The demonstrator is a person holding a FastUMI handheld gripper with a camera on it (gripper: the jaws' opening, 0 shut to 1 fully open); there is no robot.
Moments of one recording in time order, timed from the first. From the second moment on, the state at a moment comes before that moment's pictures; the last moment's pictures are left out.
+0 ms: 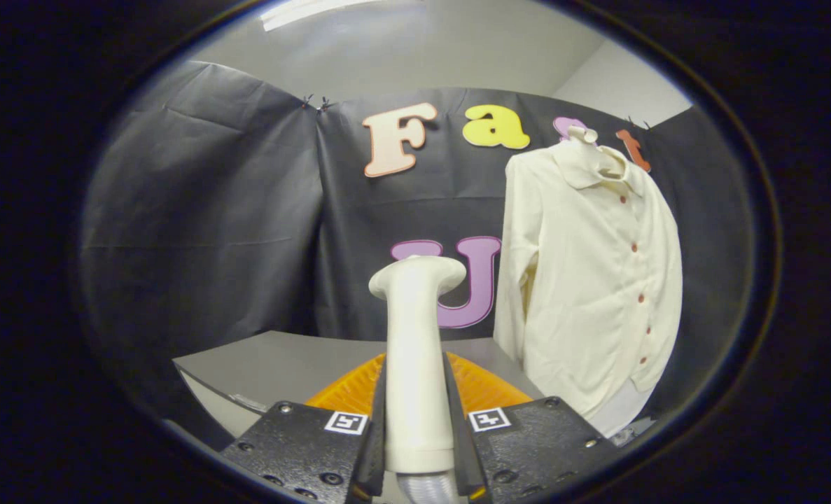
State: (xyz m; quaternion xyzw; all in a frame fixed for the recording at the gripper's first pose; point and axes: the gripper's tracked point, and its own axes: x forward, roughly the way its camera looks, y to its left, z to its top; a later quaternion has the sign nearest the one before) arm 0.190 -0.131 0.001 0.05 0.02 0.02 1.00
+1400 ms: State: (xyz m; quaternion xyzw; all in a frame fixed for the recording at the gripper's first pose) arm 0.233 -0.357 0.005 0.09 -0.07 -0.04 0.99
